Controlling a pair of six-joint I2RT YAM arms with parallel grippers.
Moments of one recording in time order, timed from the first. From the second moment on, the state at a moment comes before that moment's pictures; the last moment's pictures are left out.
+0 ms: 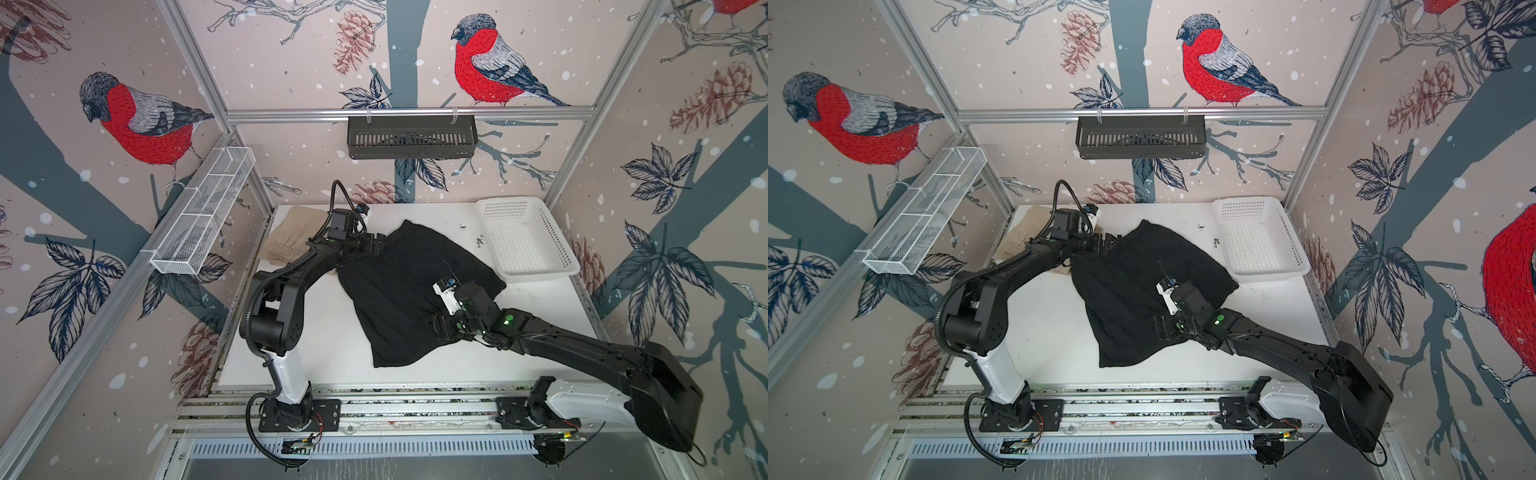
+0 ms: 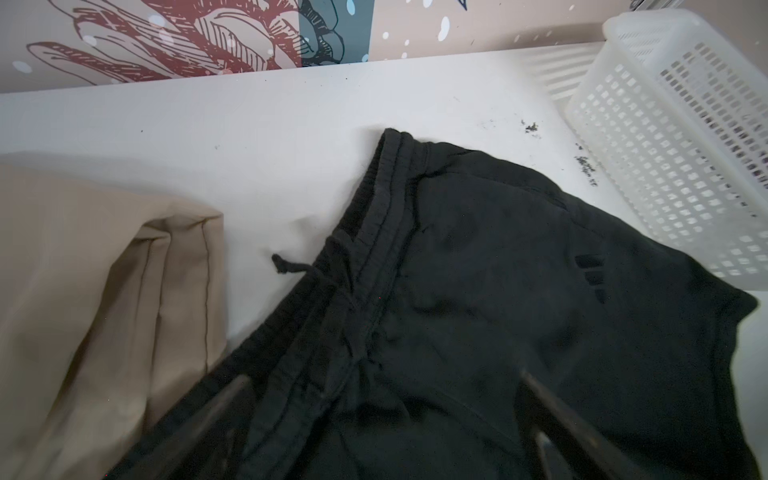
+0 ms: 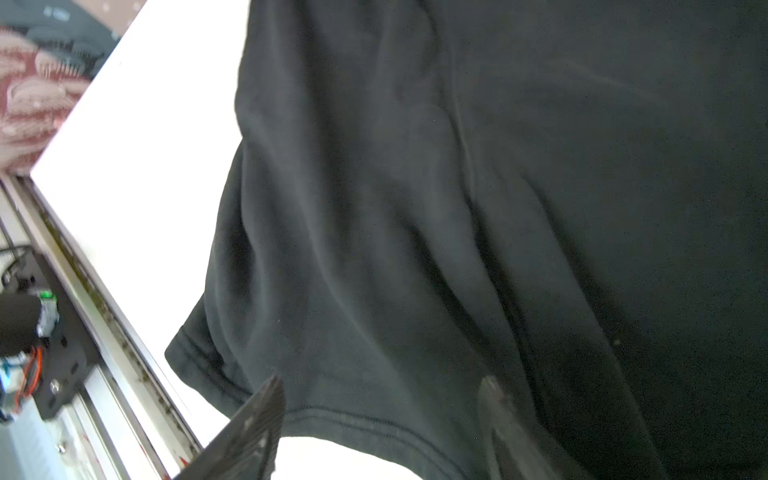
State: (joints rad) left arm -0.26 1.87 1.32 -0.15 0.32 -0.05; right arm 0.83 1.20 0.62 -0.19 -0.12 0.40
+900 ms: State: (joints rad) left arm -0.14 1.96 1.49 -0.44 0.11 -0.16; right arm 1.17 1.75 1.05 -0.23 -0.02 0.34
